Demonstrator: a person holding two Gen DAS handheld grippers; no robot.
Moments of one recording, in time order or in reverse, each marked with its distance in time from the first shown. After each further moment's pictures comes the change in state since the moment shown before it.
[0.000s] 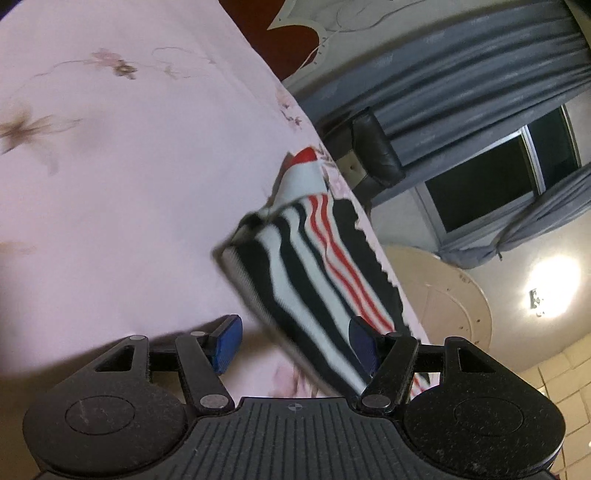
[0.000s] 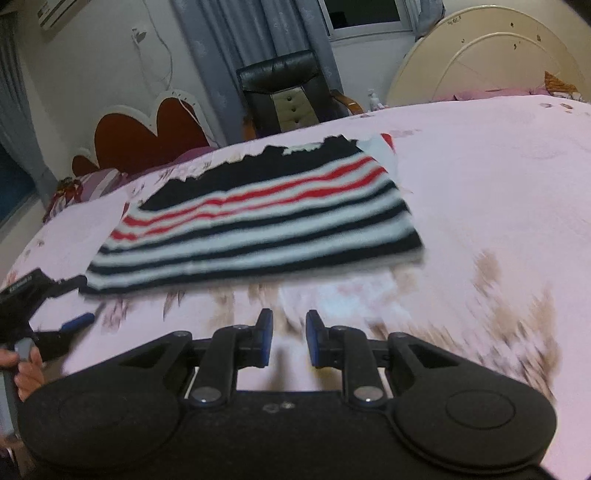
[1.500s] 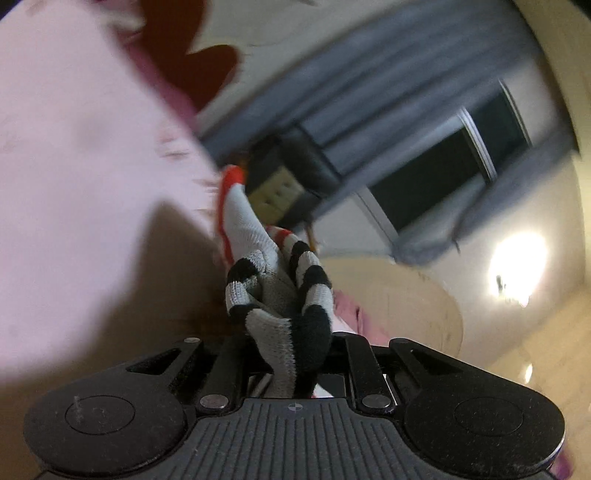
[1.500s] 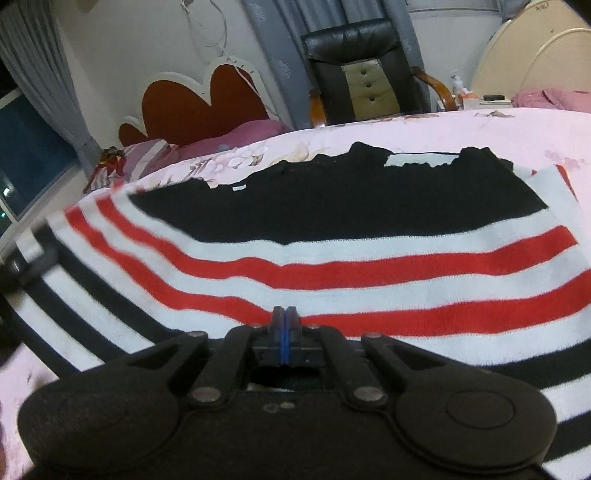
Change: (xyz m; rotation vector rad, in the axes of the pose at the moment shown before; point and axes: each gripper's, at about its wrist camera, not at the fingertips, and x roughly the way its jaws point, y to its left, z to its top) left arm 0.049 -0.129 0.031 0.206 -0.049 -0.134; right arm 0.162 0.037 0.084 -0.100 0.110 0.196
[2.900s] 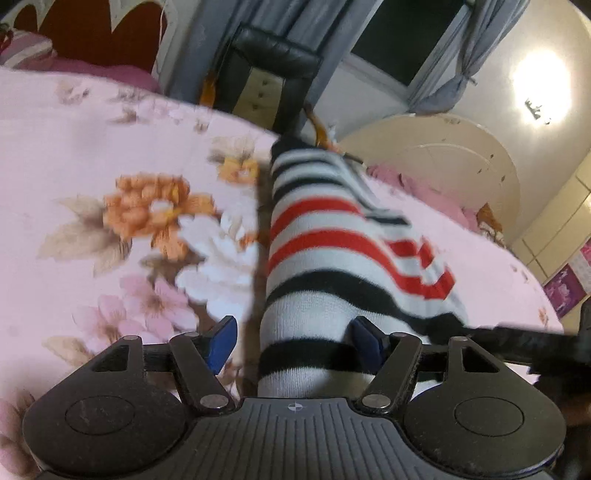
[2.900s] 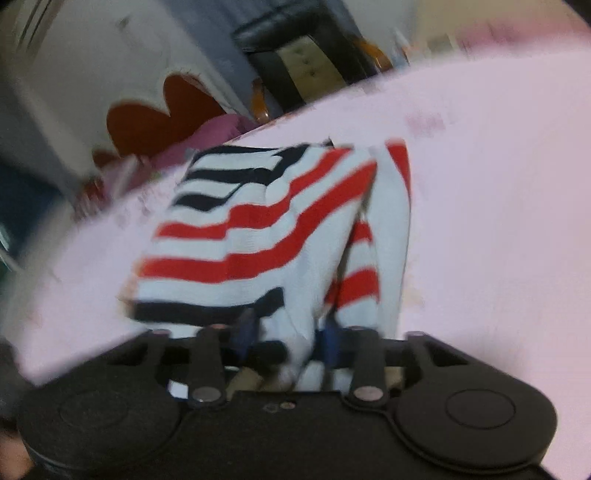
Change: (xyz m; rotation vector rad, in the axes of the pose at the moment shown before) left arm 0.065 -0.072 -0.079 0.371 0.284 0.191; right arm -0.088 -0.108 0.006 0.132 0.064 -0.021
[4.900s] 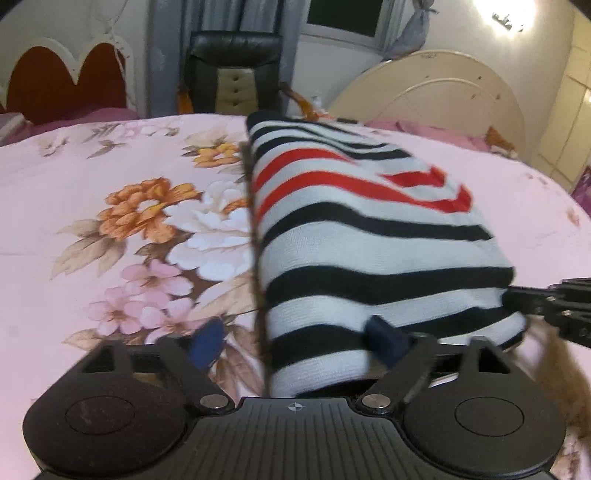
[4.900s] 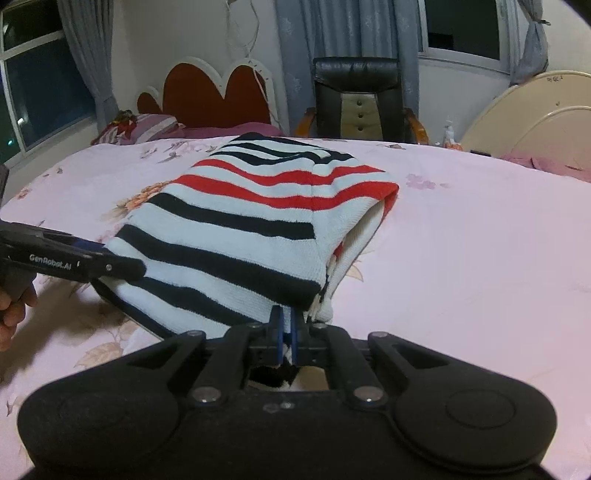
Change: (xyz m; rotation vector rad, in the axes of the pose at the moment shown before) left arm -0.015 -0.037 -0.040 0.281 0.081 0.139; right arm -0.042 -0.014 -0.068 -0.385 -0.113 -0.070
